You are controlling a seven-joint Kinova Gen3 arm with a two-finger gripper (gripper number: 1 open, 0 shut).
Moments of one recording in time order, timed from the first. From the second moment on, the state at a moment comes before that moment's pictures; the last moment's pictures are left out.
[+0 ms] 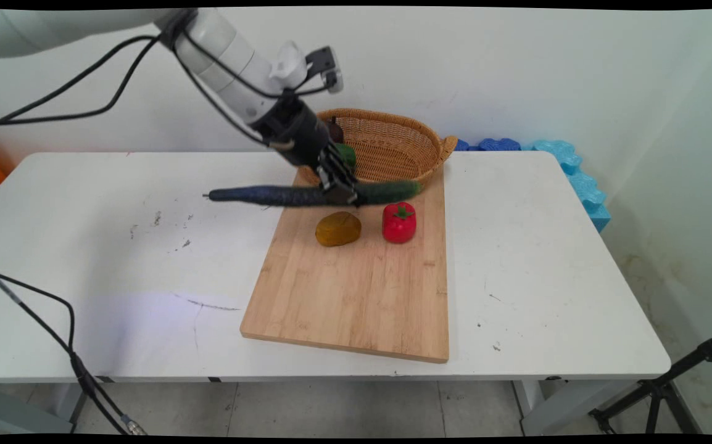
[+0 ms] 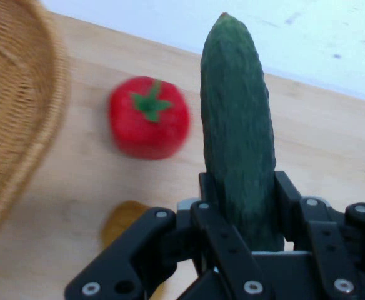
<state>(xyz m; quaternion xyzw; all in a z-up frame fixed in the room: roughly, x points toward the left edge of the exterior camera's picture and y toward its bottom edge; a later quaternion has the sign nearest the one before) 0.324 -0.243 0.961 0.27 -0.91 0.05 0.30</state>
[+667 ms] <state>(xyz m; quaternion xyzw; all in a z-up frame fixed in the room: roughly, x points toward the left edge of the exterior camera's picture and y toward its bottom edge) 0.289 -0.190 0.905 0.26 -0.92 0.01 0.30</state>
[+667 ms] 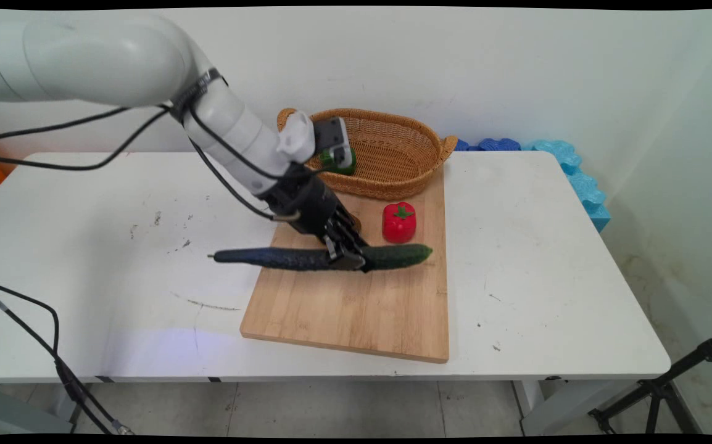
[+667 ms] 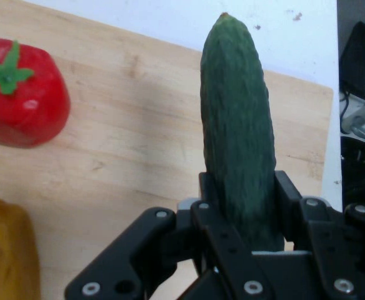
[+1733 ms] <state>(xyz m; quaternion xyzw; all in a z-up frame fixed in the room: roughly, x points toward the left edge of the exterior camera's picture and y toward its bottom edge) 0.271 -0.193 0.837 0.24 -0.92 0.02 0.30</state>
